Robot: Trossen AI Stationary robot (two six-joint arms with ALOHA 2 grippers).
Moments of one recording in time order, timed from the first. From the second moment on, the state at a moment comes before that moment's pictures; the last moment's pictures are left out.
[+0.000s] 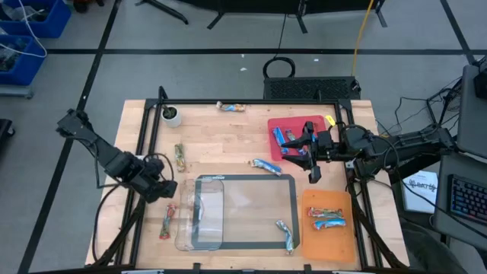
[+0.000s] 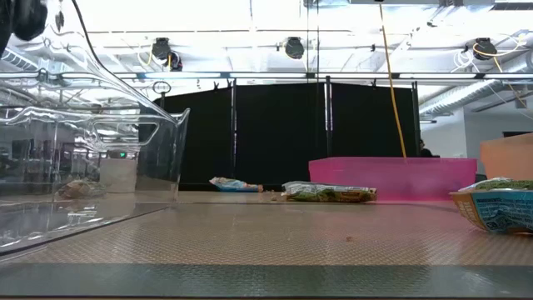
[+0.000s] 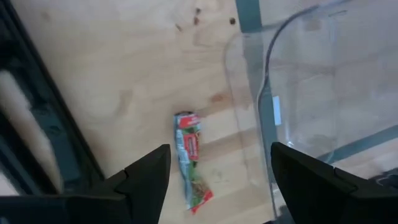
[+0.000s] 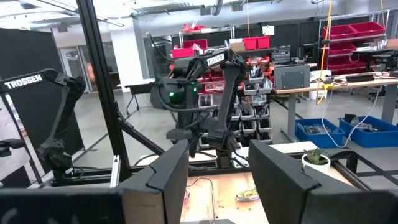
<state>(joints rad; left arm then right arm) -0.65 0.99 0.89 -1.22 -0.05 -1.98 0.15 0.91 0.76 0.25 0.13 0.11</state>
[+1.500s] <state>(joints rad) -1.02 1.36 0.80 -0.89 -0.02 -2.41 0.12 0.91 0.76 0.24 0.13 0.14</state>
